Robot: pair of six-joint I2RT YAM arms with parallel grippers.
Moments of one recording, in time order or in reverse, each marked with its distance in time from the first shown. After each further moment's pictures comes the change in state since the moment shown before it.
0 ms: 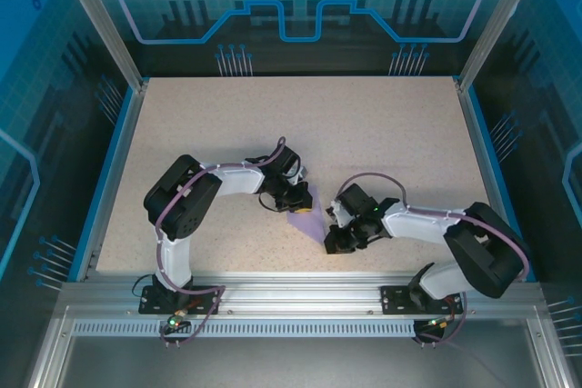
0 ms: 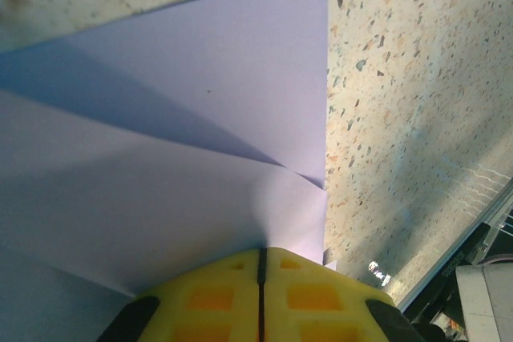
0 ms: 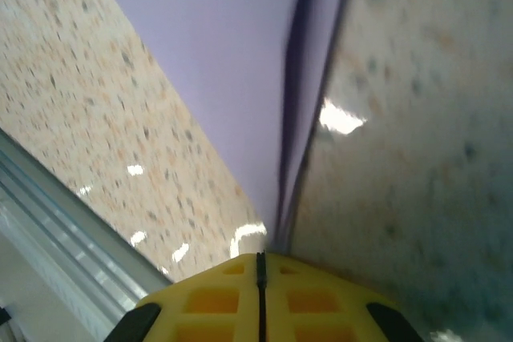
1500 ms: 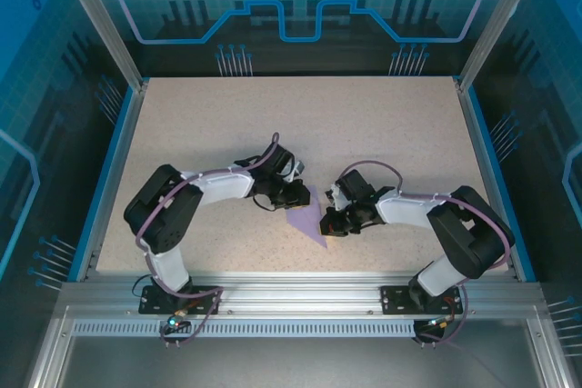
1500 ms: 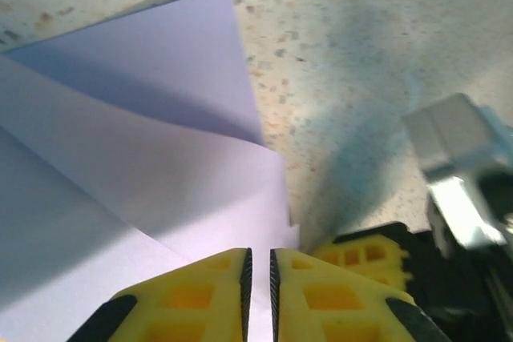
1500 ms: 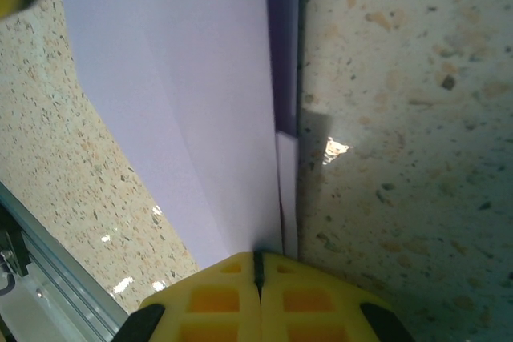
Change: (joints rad) left arm -0.010 -0.171 -0.084 0.037 -0.050 0.053; right arm -0.095 0.163 0.087 0.138 0.016 0.034
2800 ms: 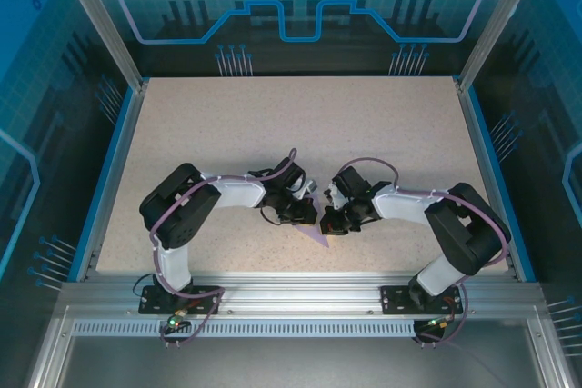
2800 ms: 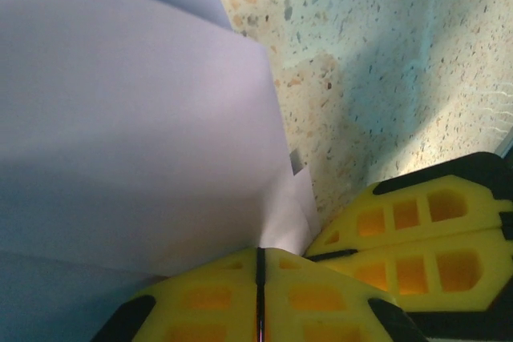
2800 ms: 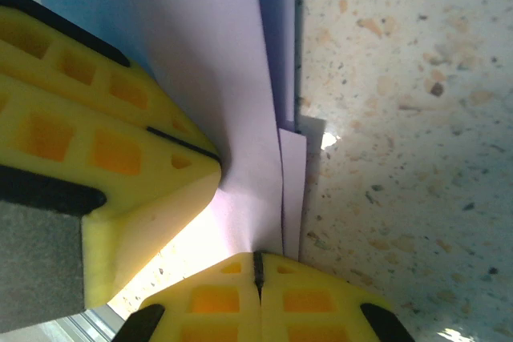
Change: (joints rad) left arm -0.083 0.105 -0.019 0.033 0.068 0.077; right arm 0.008 0.028 0.062 -0.101 0.030 -0.038
